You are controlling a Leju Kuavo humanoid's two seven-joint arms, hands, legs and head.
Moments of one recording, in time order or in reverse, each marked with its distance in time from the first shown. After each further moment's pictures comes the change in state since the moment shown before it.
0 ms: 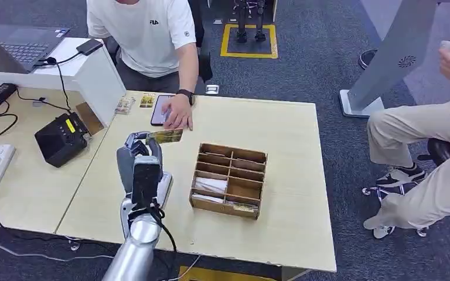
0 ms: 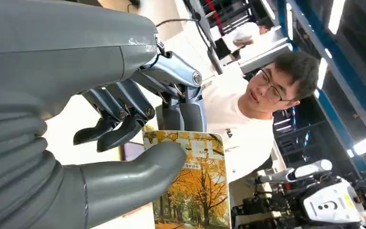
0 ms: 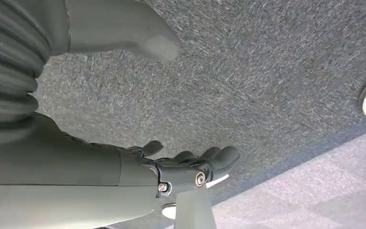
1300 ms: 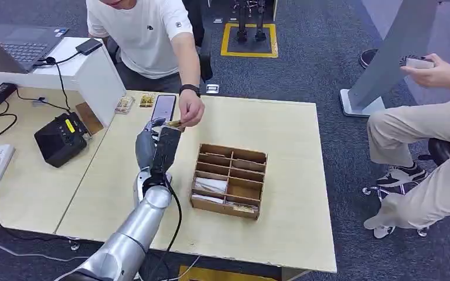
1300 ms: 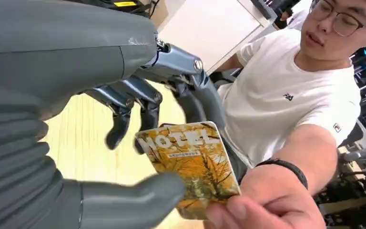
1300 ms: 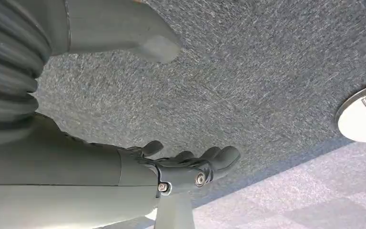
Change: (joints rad) left arm -0.296 0.043 0.015 0.520 -0.005 0.032 0.133; right arm -0.018 0.000 0.000 0.044 0.050 0.000 -0.049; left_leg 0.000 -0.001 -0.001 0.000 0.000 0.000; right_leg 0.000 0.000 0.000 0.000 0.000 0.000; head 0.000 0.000
